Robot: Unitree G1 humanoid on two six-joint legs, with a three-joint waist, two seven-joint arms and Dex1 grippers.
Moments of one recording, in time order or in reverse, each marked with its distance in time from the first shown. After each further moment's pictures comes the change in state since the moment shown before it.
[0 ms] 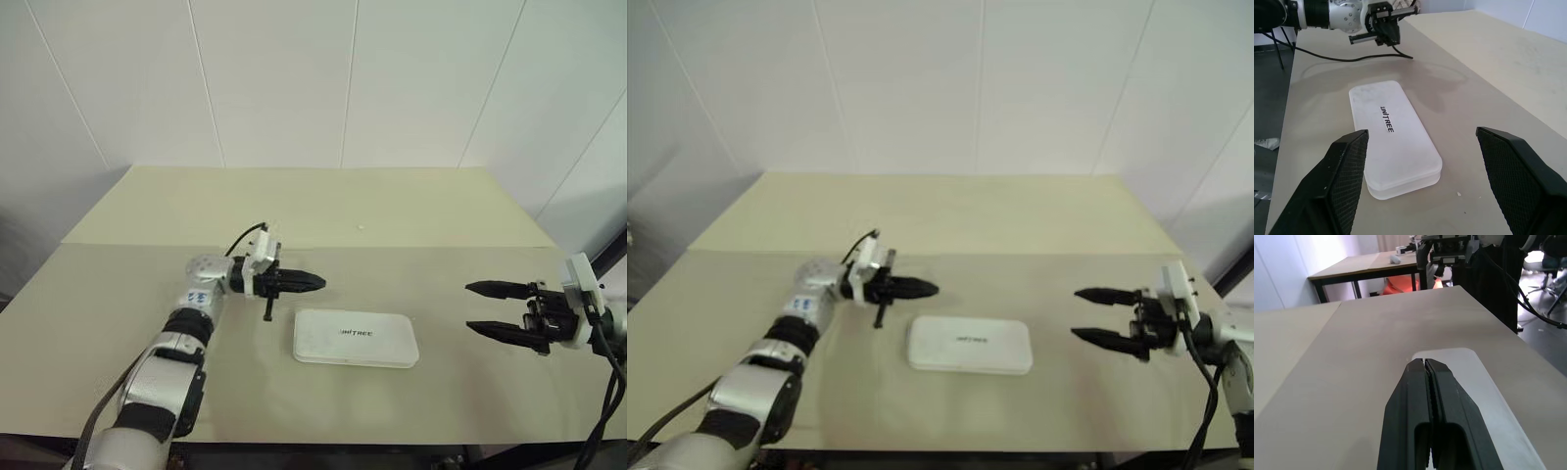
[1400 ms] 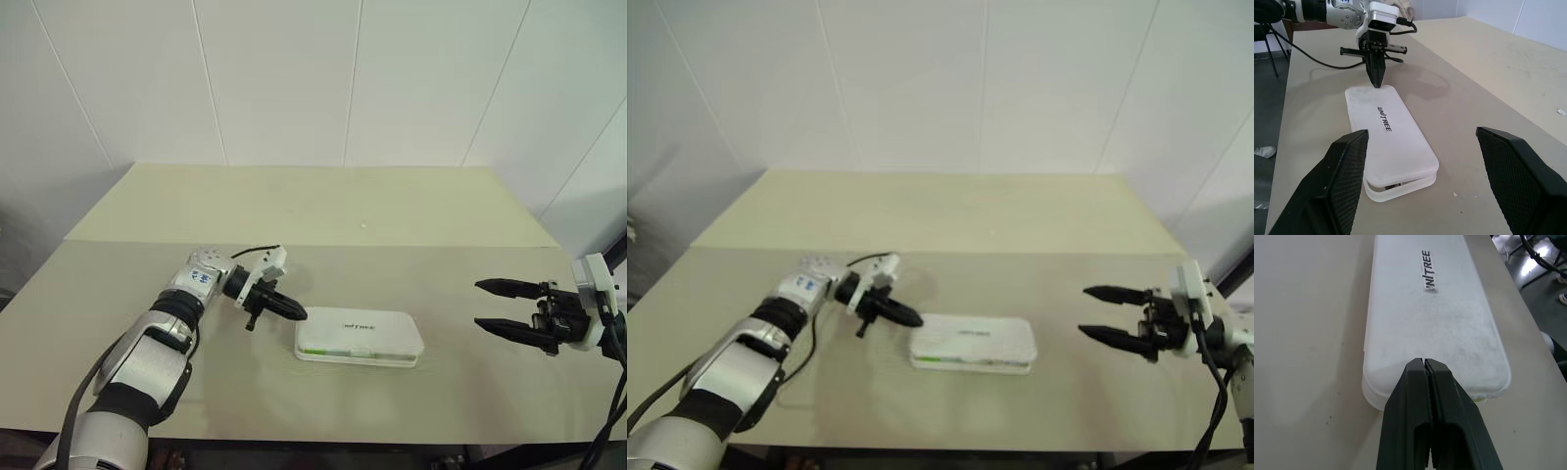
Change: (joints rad) left arm -0.158 0.092 -0.430 0.078 0.102 0.280 0.000; right arm 0.042 0.001 -0.052 -0.016 0.024 0.012 -0.005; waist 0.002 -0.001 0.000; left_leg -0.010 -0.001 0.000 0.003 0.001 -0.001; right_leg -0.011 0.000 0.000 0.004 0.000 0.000
